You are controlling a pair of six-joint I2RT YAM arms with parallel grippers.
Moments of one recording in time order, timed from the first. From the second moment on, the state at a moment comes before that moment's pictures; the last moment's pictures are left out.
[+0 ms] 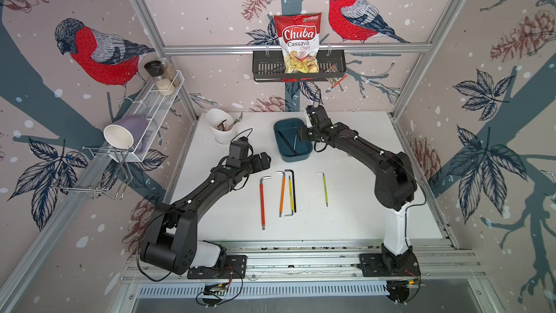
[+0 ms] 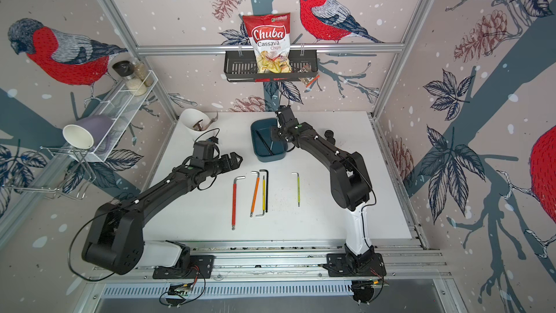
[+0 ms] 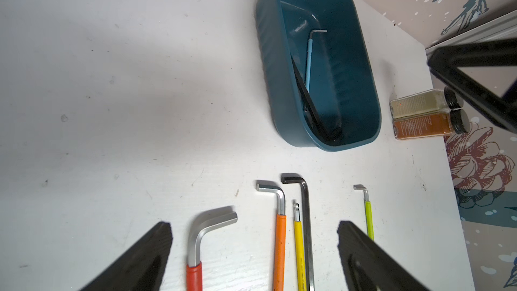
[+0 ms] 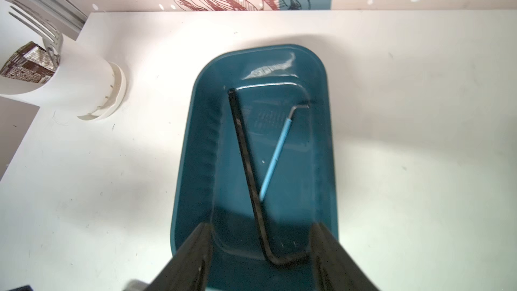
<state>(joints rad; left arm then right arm) -0.29 1.39 0.83 -0.18 0.21 -0.54 0.59 1.99 1.66 -0.46 0.02 0.35</state>
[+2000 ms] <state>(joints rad) -0.32 1.47 0.83 -0.12 0.27 -0.57 0.65 1.55 0.95 -0.43 0.00 0.63</state>
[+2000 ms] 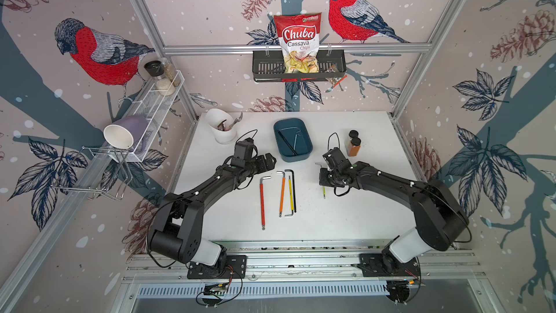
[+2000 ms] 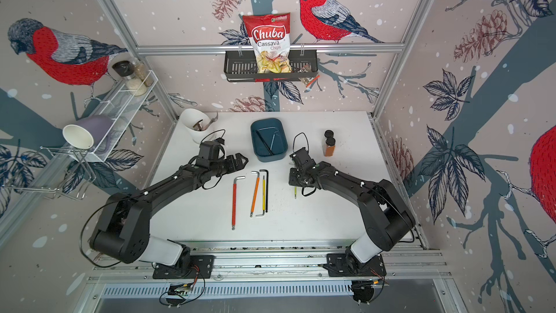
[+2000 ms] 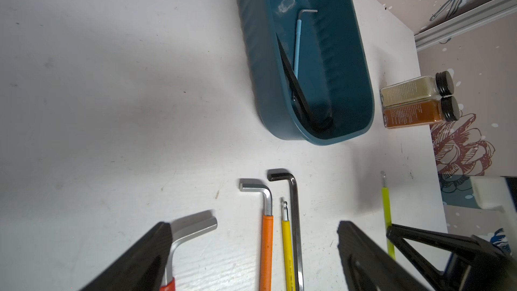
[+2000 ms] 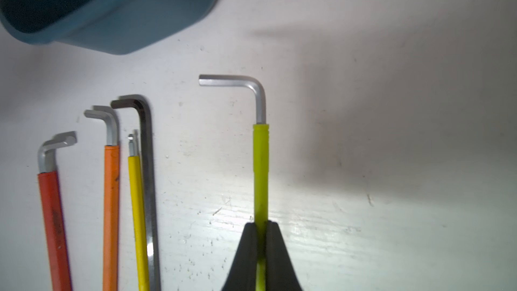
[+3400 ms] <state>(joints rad) -0.21 1.49 0.94 -0.10 0.37 -0.60 0.50 2.45 2.13 -0.52 -0.26 0.47</state>
